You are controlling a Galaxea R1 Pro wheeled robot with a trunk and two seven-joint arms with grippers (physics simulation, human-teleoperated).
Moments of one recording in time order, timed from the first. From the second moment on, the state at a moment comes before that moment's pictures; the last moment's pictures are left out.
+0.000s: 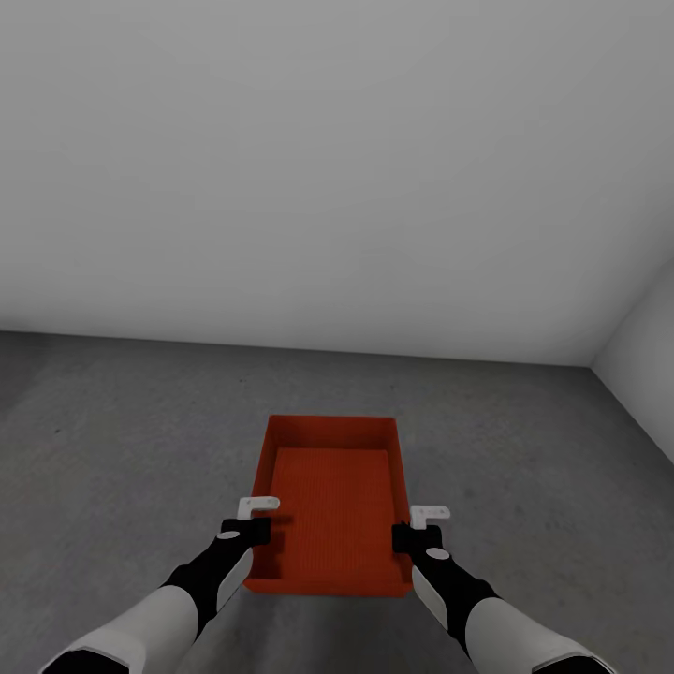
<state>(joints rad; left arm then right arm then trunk) -0.70 -0.07 -0.23 -0.31 0.23 0.09 0.21 -0.68 0.11 0.19 -0.24 -0.17 -0.08 -0.17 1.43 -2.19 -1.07</state>
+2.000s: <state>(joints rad) -0.70 -0.08 -0.20 -0.31 0.22 0.08 0.21 -0.68 0.11 0.18 -0.23 -0.16 -0.09 -0.19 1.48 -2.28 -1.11</state>
